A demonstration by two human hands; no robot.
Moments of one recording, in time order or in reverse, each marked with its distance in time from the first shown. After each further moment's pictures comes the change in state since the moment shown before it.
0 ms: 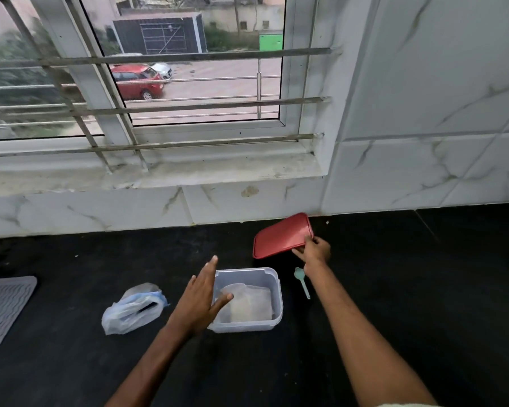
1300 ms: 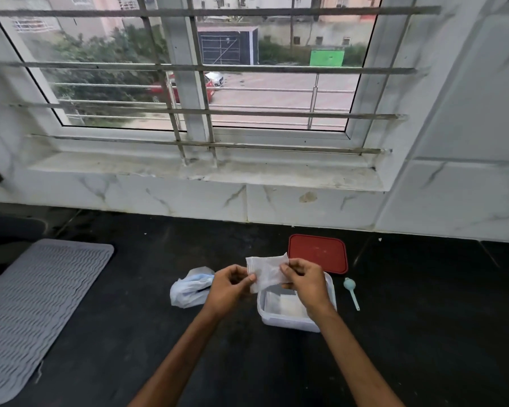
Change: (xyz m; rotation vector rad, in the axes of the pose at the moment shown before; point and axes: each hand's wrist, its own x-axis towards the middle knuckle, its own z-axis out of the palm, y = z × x) left_hand -0.053 -0.012 -0.054 -0.951 0.280 -0.234; right_hand -0.179 0.048 0.039 -0.335 -0.634 -0.318
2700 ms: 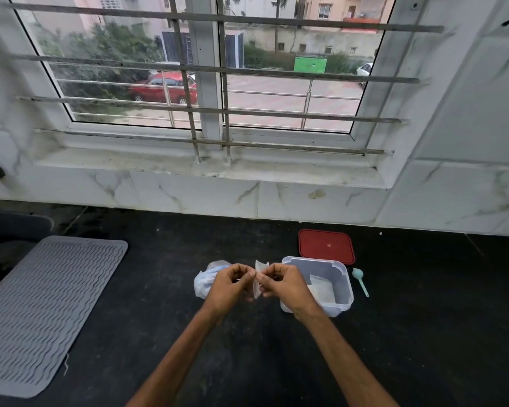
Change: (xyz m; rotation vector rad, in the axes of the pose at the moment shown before) left_hand -0.036 -0.005 -0.070 -0.010 -0.141 0.019; right_hand -0.059 -0.018 0.088 -0.268 -0.207 -0.018
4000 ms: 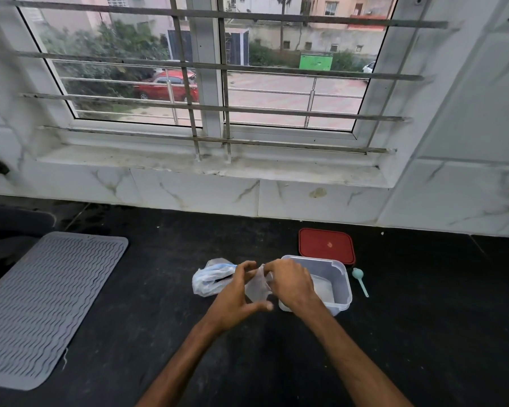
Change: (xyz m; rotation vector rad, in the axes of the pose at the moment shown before) left_hand -0.012 -0.012 0.014 0.430 -0.149 0.148; right_hand 0.002 -0.038 -0.006 -1.020 -0.044 0.042
